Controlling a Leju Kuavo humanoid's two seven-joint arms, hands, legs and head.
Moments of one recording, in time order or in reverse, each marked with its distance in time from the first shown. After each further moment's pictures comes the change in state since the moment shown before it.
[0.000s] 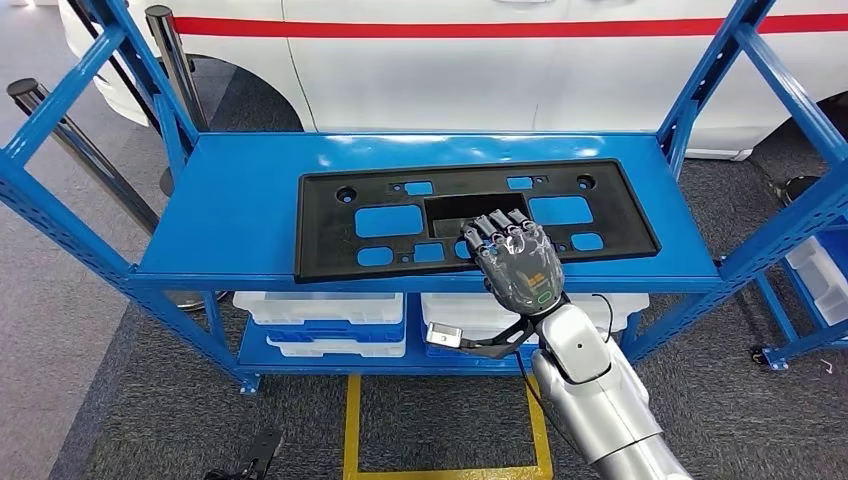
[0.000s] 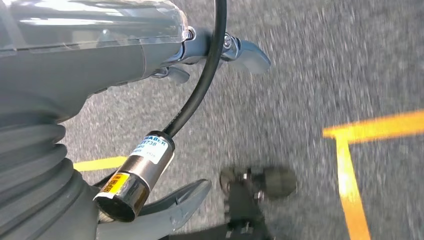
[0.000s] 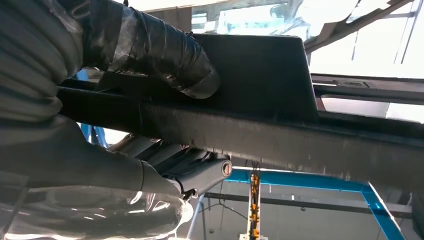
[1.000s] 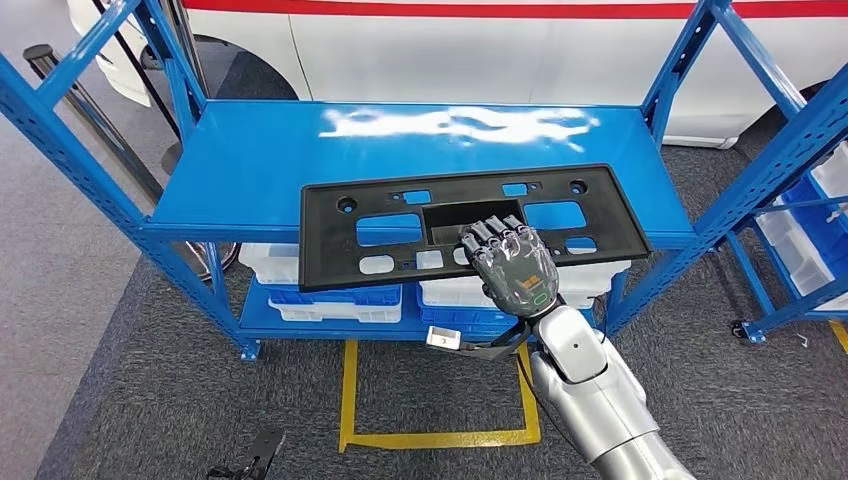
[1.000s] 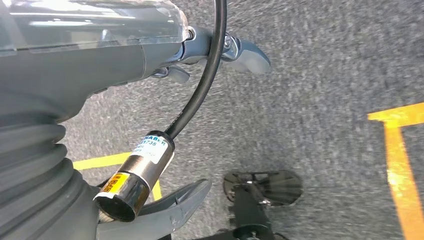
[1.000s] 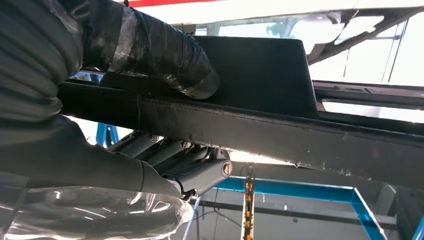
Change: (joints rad) left arm -0.006 0.003 0.002 0.000 -0.014 -0.003 0.006; right arm -0.014 -0.008 0.026 0.066 -0.028 0.000 -0.001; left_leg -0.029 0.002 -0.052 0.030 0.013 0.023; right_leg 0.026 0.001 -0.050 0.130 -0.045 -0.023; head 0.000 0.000
